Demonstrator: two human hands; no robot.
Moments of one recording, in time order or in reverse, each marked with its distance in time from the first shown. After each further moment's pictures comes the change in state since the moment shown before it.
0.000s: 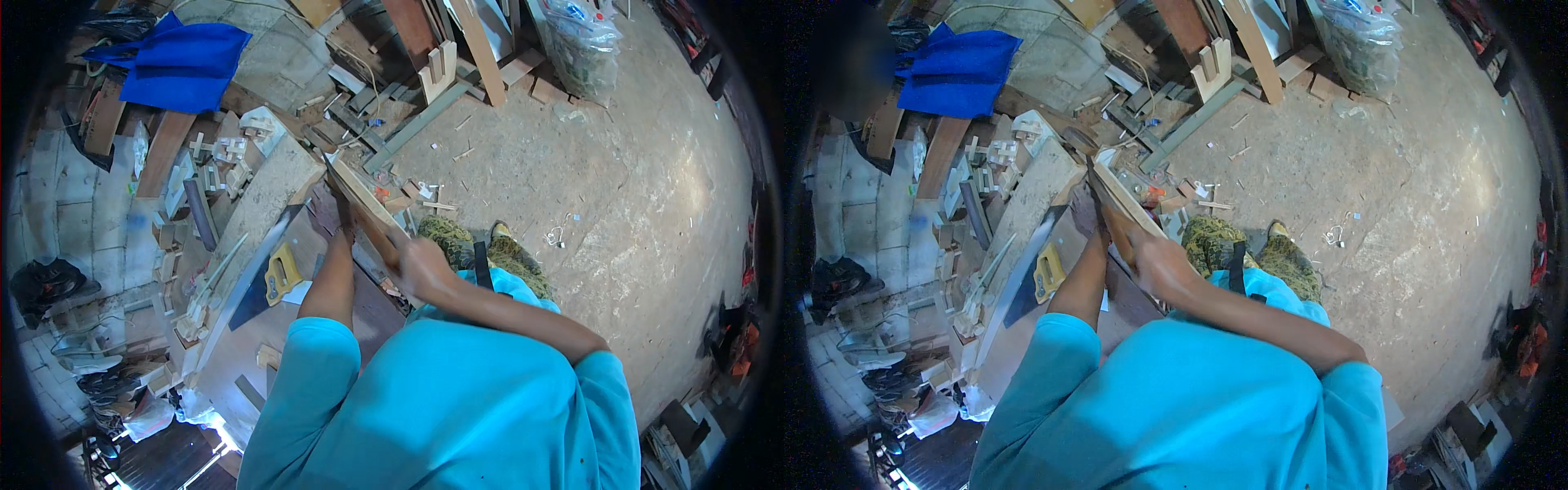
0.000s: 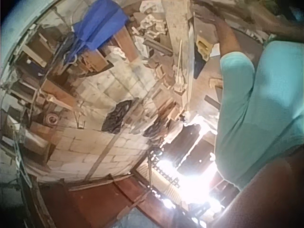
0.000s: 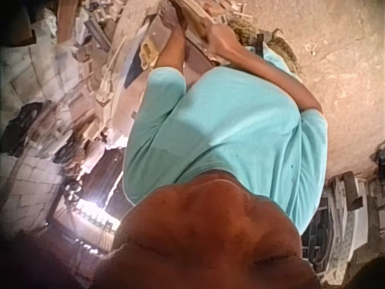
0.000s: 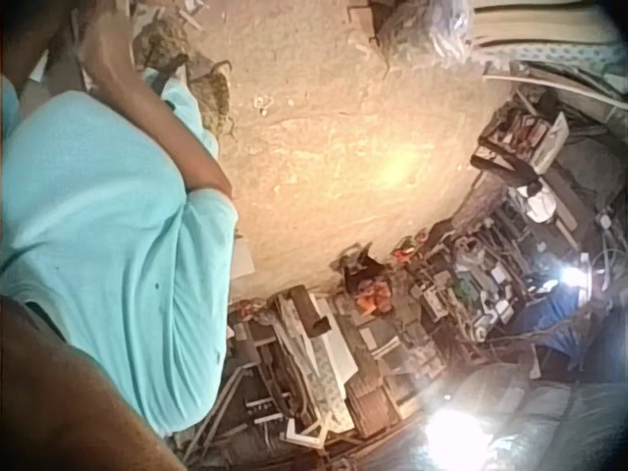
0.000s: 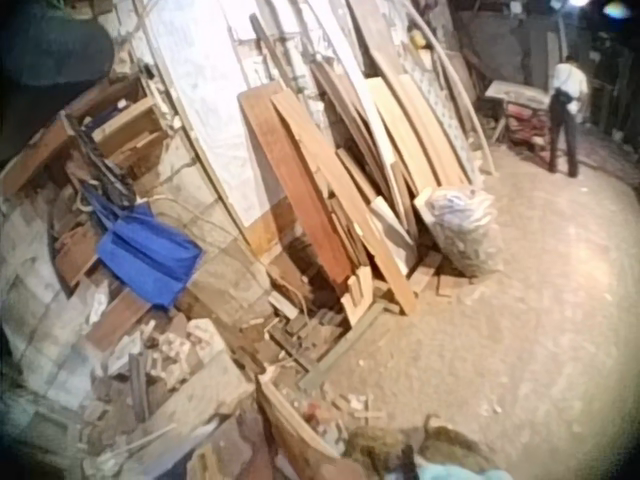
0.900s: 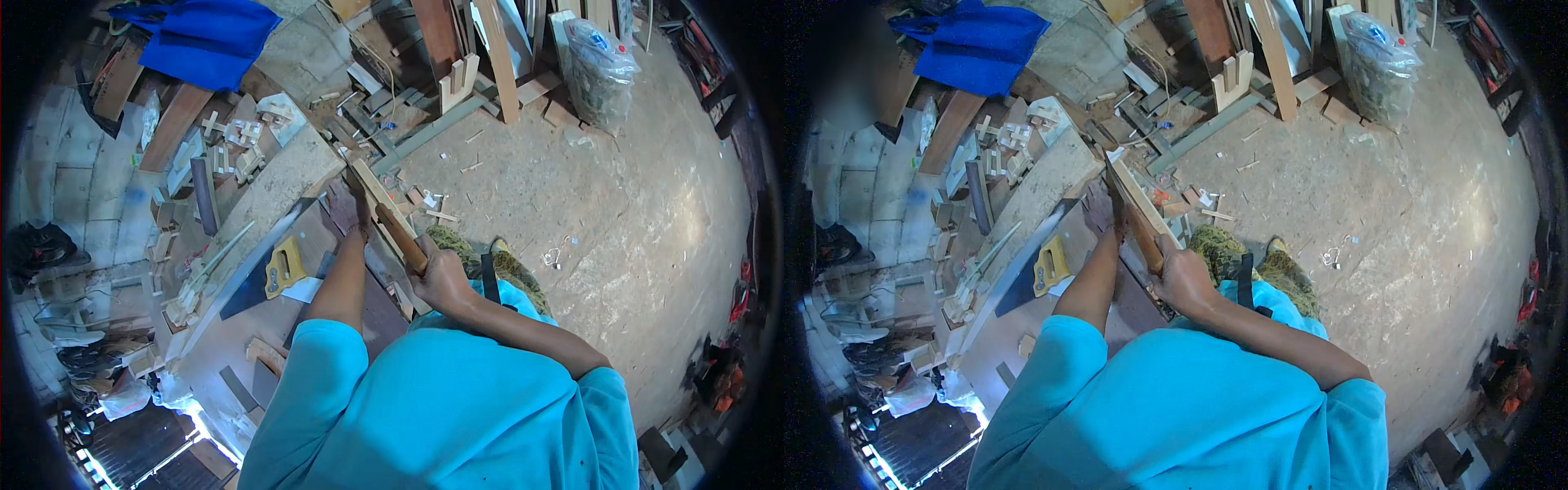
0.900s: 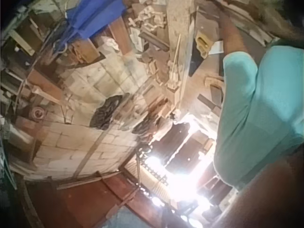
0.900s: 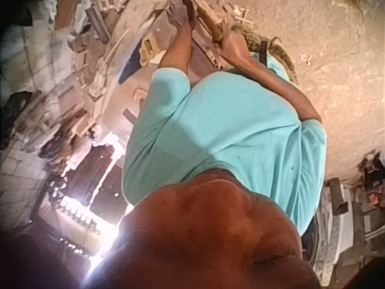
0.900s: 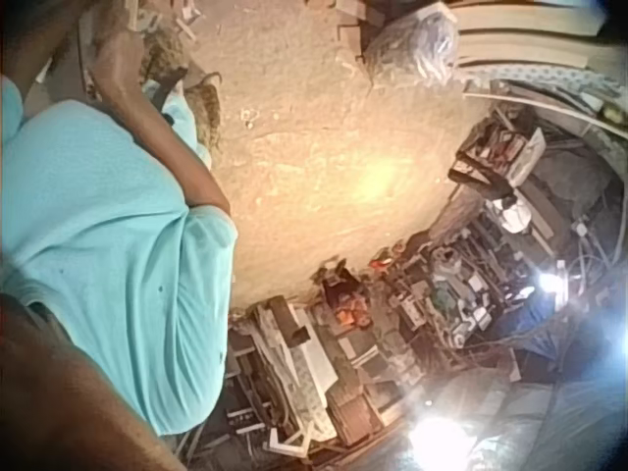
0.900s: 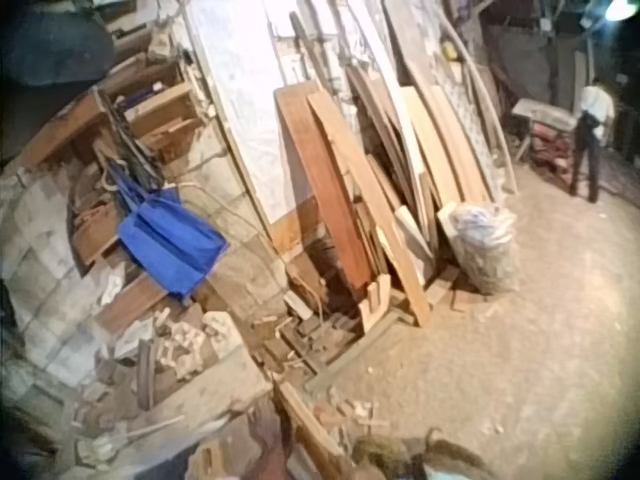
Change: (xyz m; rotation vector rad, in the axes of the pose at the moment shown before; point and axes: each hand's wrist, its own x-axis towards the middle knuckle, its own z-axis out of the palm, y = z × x) left_hand 0.002 -0.013 0.020 -0.086 0.225 0.090; right_hand 0.003 -0.006 0.016 0.014 -0.024 0.219
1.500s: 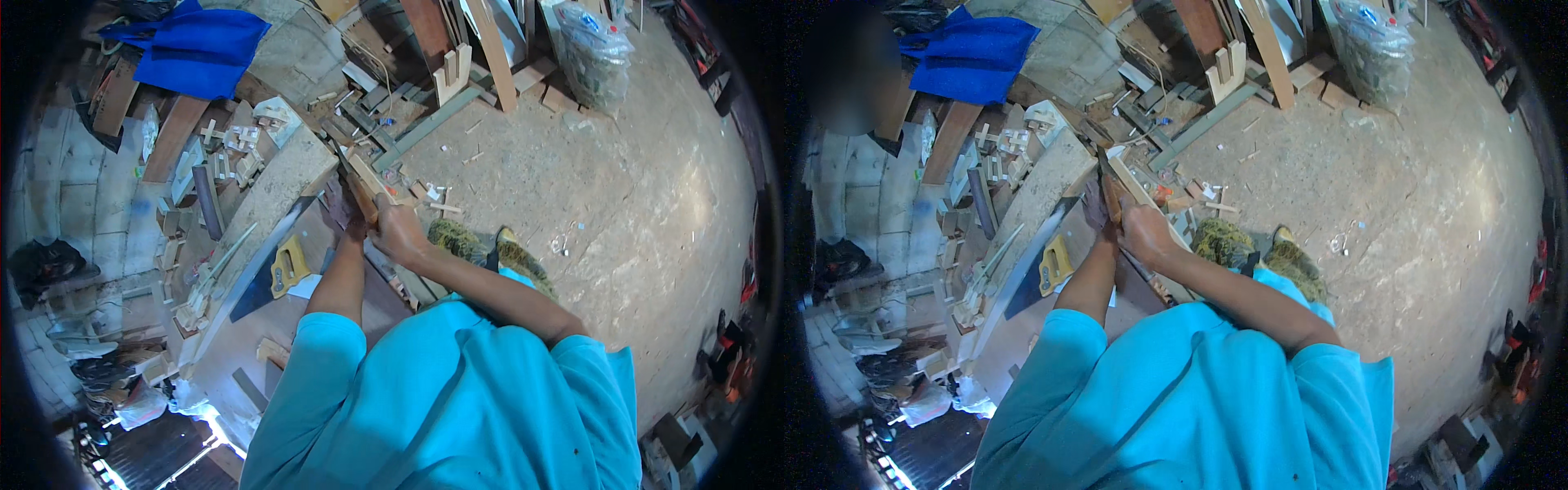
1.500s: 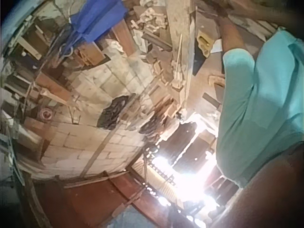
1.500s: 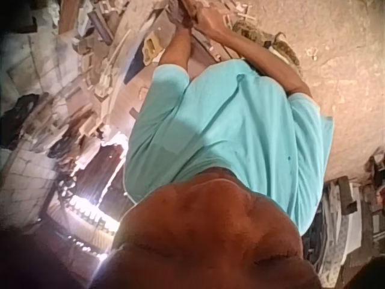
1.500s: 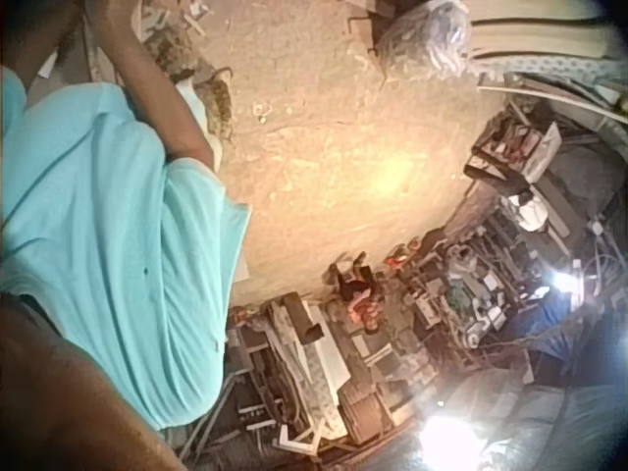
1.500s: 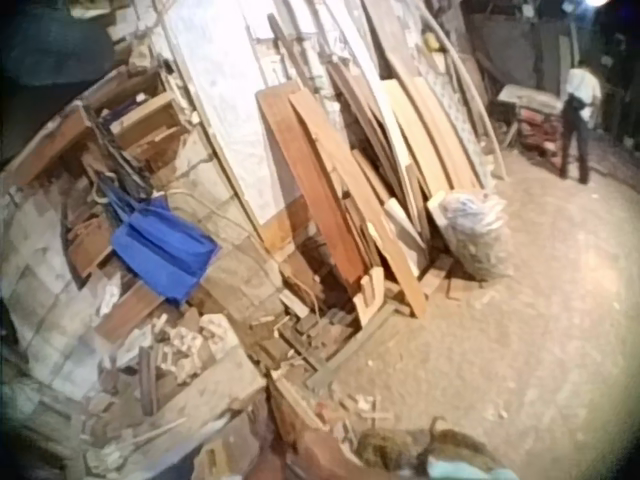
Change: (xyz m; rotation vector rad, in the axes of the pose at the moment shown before) left_hand 0.006 0.015 -0.015 0.010 -0.097 0.026; right_hand 0.044 -0.023 0.004 -0.049 0.102 -0.225
